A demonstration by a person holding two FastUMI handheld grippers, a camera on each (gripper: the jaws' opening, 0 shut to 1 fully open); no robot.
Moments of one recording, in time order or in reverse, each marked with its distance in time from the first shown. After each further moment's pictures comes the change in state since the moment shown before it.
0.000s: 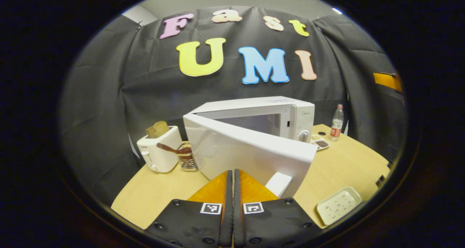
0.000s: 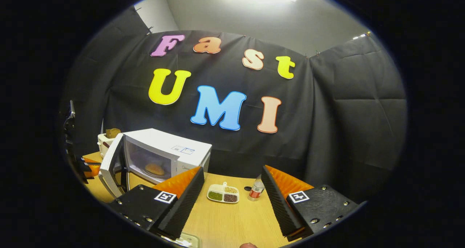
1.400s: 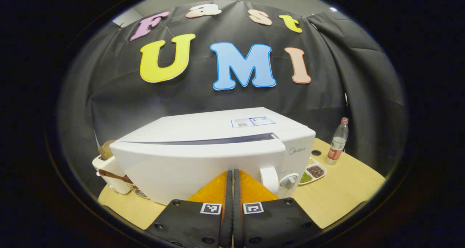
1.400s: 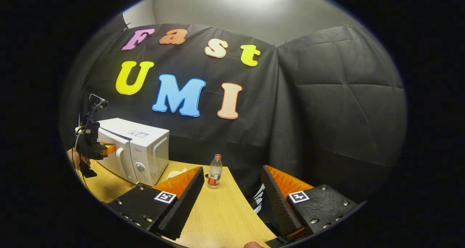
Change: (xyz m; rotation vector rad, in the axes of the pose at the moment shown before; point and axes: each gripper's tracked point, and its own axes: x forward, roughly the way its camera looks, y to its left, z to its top) left arm 0.177 -0.110 0.078 -0.020 -0.030 -0.061; right arm -0.017 -0.145 -0.056 0.041 0.081 -0.192
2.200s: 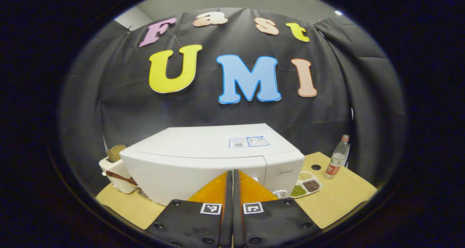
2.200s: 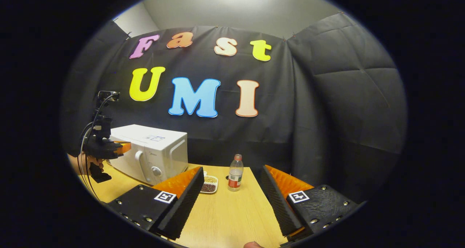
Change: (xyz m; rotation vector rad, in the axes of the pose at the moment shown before) left arm -0.044 -0.016 0.051 -0.037 -0.105 0.058; right arm 0.025 0.046 -0.004 0.091 -0.024 0.205
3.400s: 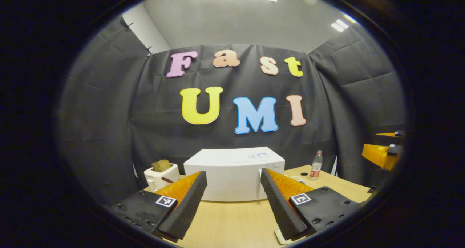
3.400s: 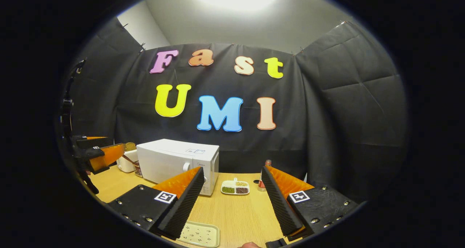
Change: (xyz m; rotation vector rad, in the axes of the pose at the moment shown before) left arm -0.273 0.083 0.039 0.005 -0.217 0.049; right arm -0.112 0.121 0.019 0.027 -0.112 0.039
